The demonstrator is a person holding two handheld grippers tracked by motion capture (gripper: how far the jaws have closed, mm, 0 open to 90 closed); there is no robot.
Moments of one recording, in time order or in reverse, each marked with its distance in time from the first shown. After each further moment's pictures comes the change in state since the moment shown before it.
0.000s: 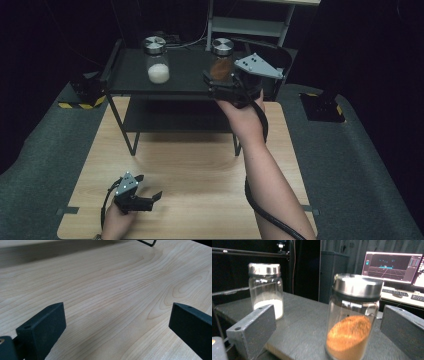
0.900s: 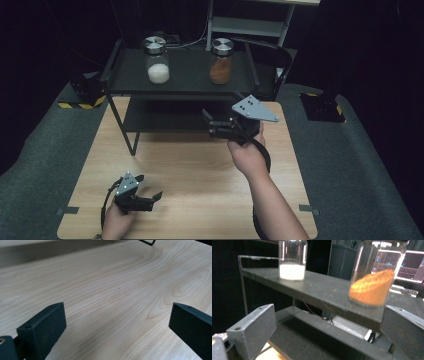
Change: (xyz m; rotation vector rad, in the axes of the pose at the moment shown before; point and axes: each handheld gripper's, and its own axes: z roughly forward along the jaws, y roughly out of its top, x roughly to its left) left arm 0.000 0.001 0.001 0.004 -0.002 0.004; right arm 0.019 -0.061 -0.040 0.023 0.053 -0.062
